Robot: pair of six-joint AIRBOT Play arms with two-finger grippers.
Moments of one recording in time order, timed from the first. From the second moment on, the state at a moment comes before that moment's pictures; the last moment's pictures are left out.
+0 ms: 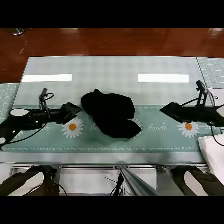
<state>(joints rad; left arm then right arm) 0.08 -1.15 0.47 0.35 -0.89 -1.01 -0.17 -0.88 0.58 -0.89 1.01 1.41</state>
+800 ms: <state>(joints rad) -0.10 -1.44 0.68 0.13 -0.92 -0.82 -0.06 -0.87 0.45 -0.85 0.98 1.41</state>
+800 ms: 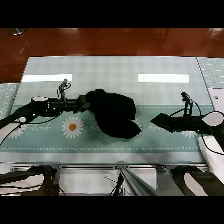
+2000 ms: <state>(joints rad) -0.06 -1.38 0.75 0.13 -1.02 -0.82 0.23 -1.30 0.77 -0.60 1.10 1.17</state>
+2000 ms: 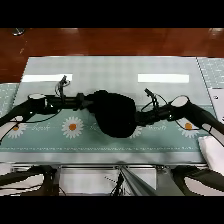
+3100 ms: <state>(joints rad) 0.15 -0.70 1.88 1.14 -1.42 -1.49 0.24 -0.68 1.91 -1.38 1.37 1.56</state>
